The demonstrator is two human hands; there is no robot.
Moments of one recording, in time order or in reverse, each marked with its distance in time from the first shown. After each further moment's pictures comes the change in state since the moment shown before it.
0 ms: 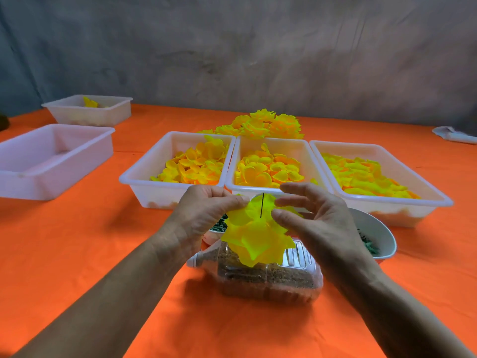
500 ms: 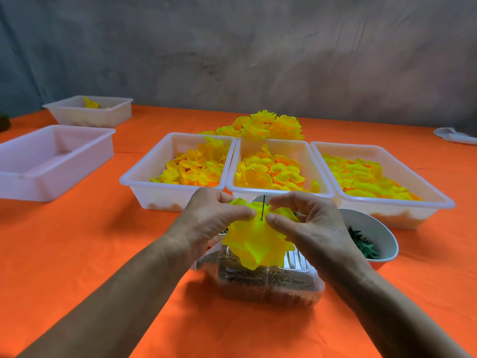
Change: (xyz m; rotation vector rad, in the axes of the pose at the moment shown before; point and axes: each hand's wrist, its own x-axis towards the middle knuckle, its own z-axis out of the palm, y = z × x) left_hand -0.005 0.005 0.006 0.092 -0.037 -0.062; right_hand 0.006 0.006 0.005 -0.108 -0.018 -0.002
